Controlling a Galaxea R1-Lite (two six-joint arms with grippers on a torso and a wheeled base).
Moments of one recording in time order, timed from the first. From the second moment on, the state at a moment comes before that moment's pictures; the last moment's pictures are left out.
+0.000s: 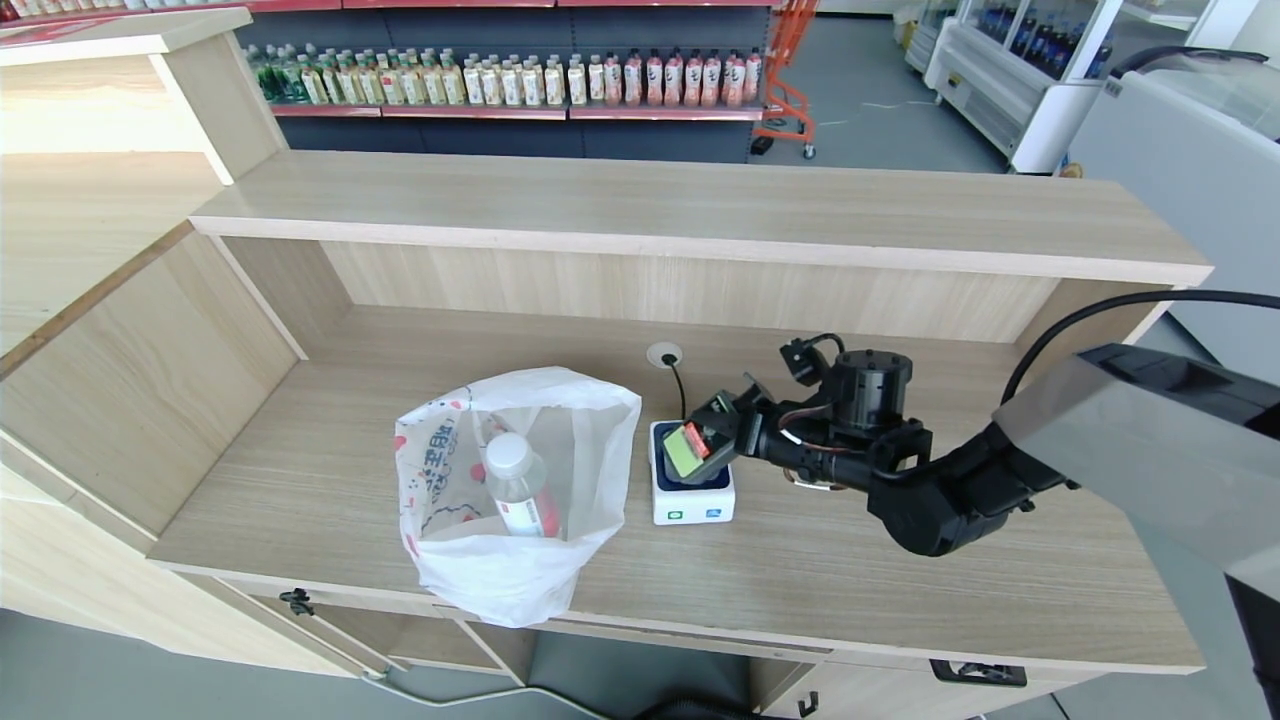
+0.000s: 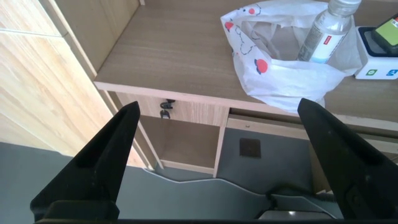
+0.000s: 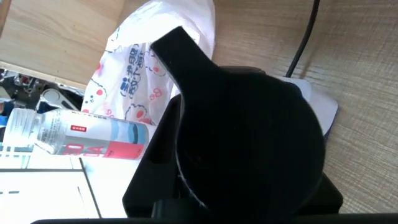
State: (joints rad) left arm 0.00 0.00 0.00 0.00 0.05 0.00; right arm 0.41 2.28 -1.14 -0.98 0.44 0.48
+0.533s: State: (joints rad) left arm 0.00 0.00 0.00 0.00 0.05 0.00; right arm 0.34 2.07 -1.10 -0.95 0.43 0.25
